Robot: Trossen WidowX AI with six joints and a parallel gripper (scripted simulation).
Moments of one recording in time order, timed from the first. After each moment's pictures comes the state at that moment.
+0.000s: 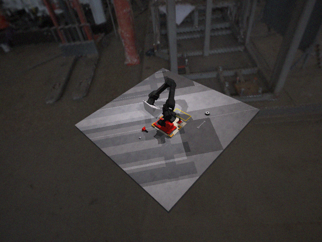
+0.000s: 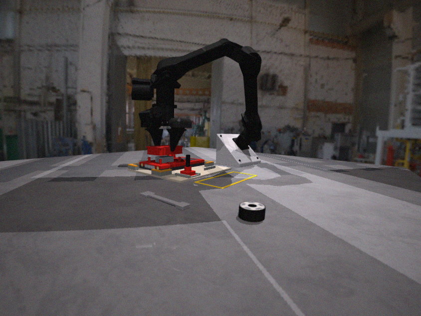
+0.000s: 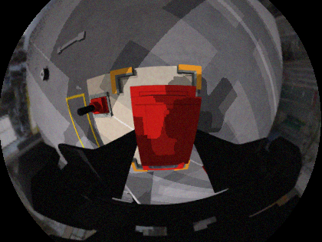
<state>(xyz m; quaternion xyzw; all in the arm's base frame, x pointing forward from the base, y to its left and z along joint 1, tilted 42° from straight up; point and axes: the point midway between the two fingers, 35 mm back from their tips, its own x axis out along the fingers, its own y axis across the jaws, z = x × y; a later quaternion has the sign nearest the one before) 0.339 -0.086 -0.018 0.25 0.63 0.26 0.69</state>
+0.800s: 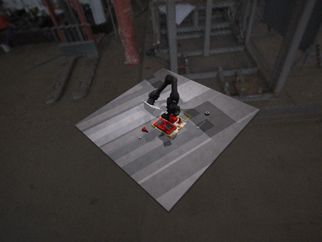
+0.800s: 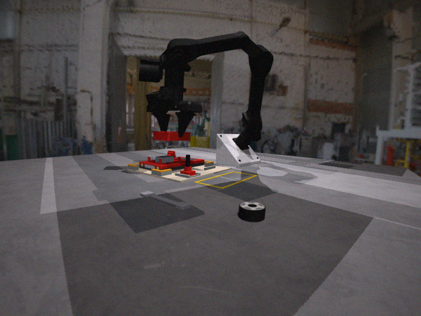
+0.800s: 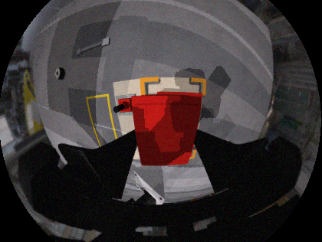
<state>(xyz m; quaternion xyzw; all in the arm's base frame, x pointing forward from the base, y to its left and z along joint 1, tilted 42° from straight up) 0.342 -0.084 0.047 0.24 0.63 0.25 0.70</state>
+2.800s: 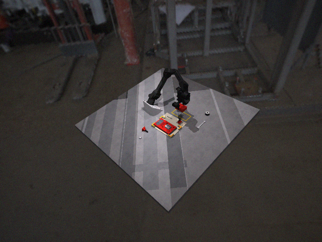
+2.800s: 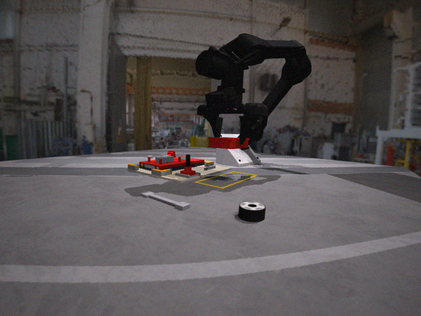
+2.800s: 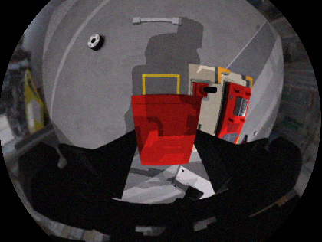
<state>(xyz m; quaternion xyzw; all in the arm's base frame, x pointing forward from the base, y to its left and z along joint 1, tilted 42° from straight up) 0.296 0.058 0.155 0.24 0.62 0.26 0.70</state>
